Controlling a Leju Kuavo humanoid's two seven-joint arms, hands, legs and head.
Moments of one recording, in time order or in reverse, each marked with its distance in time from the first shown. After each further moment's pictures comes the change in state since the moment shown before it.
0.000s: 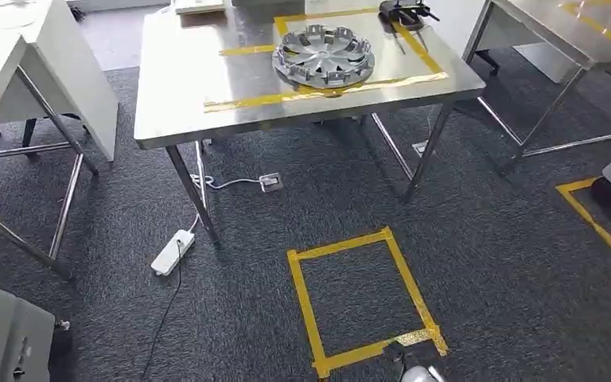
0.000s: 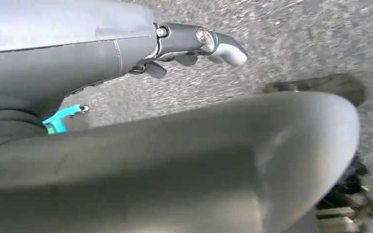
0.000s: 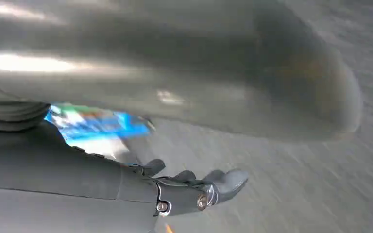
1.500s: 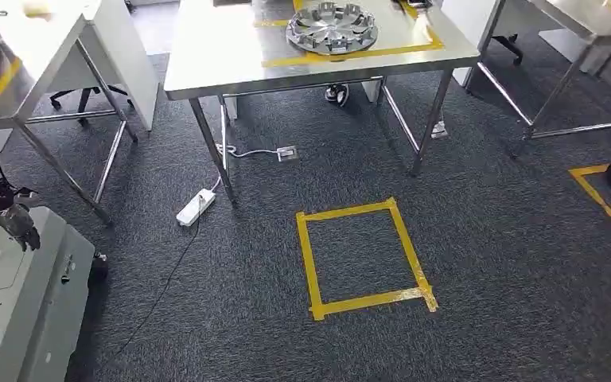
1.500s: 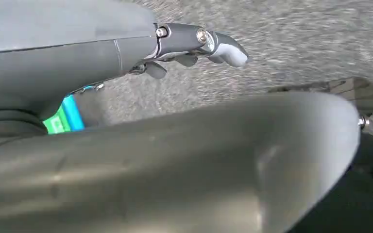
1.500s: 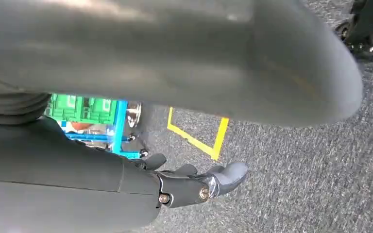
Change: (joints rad) left arm 0.039 0.033 0.001 0.000 -0.030 0.000 0.011; right arm 0.042 0.098 -0.154 0.008 0.000 0.090 -0.101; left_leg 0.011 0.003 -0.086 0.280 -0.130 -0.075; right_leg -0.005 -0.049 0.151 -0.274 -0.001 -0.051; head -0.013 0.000
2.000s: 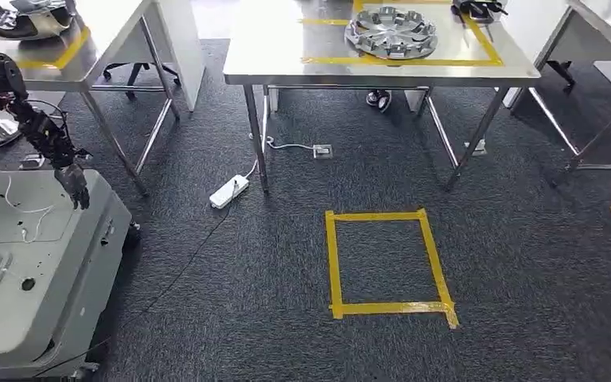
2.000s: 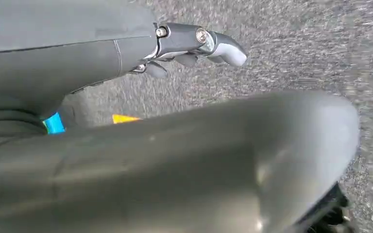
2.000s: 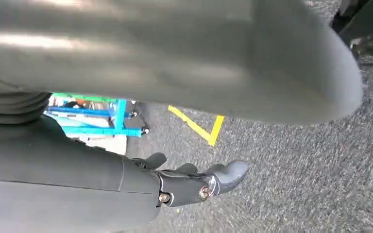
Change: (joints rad) left arm -0.038 0.007 -0.002 -0.003 -0.002 0.000 -0.036; right arm -0.010 0.004 0.000 0.000 0.009 -0.006 -0.006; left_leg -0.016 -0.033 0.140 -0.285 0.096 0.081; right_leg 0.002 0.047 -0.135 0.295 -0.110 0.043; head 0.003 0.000
